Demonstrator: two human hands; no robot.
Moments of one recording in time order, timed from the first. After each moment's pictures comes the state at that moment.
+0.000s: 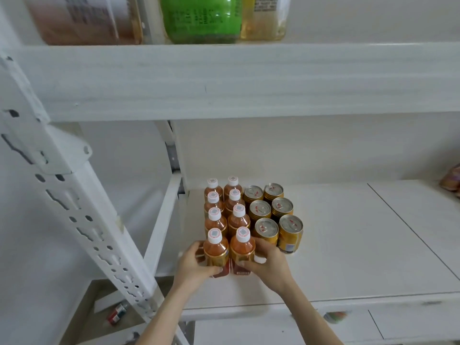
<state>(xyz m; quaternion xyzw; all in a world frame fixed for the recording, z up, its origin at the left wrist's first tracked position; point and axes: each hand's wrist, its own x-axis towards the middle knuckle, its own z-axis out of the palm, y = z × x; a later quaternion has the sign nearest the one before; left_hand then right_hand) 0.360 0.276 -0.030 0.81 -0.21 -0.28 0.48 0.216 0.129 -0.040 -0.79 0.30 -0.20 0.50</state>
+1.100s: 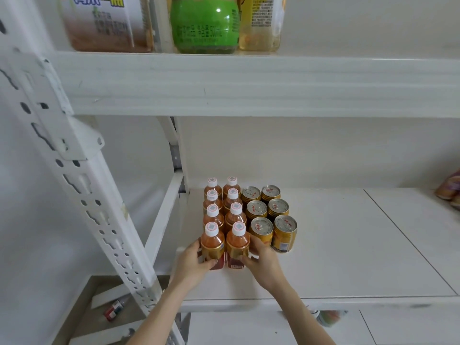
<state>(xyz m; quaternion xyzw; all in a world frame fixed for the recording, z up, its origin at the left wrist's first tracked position) 0.347 0.277 -0.024 0.81 -0.27 -0.24 0.46 0.216 0.131 -0.043 -0.82 0.27 -0.21 0.46</state>
